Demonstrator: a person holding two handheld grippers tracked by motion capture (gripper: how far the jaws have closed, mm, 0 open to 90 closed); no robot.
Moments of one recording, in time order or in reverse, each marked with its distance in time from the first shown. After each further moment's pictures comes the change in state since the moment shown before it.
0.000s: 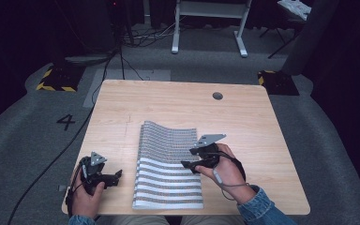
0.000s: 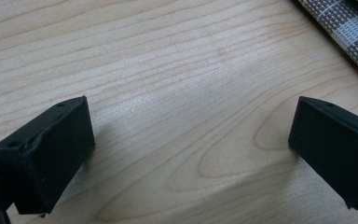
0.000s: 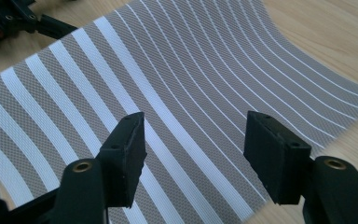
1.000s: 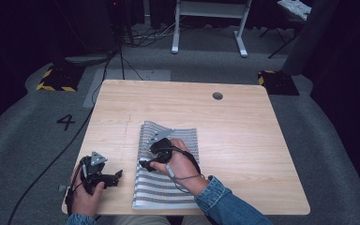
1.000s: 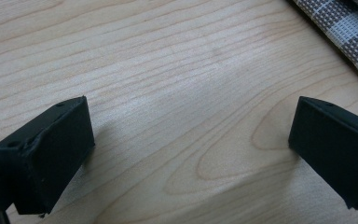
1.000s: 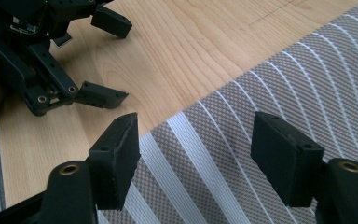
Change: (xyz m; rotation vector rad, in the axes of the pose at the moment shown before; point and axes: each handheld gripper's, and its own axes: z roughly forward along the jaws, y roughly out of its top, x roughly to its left) left arm 0.001 0.001 0.001 0.002 -0.020 0.018; right arm 0.057 0.069 0.093 0.035 0.077 -0.022
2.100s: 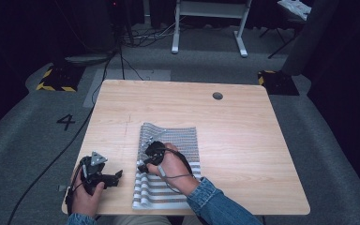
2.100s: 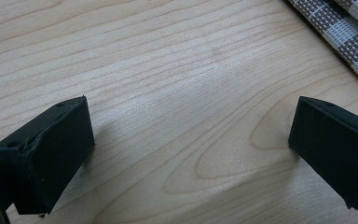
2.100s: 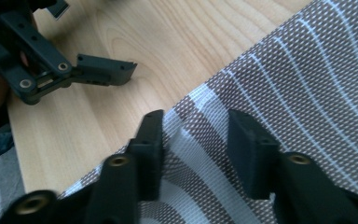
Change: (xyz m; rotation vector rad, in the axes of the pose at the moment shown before) left arm -0.001 0.000 0.000 0.000 0.005 -0.001; right arm -0.005 -0.009 0.033 0.139 0.107 0.094
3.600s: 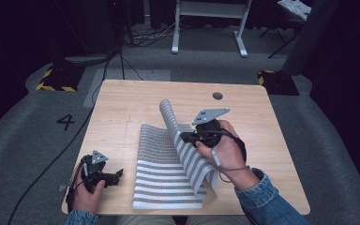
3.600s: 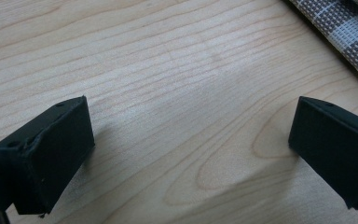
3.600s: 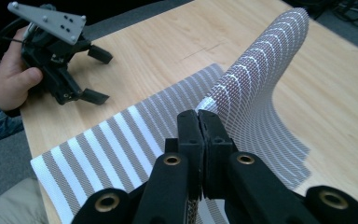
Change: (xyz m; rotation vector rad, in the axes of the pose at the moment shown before) left arm 0.001 0.004 0.003 -0.001 -0.007 0.008; right arm -0.006 -0.009 -0.198 -0.237 -0.227 -0.149
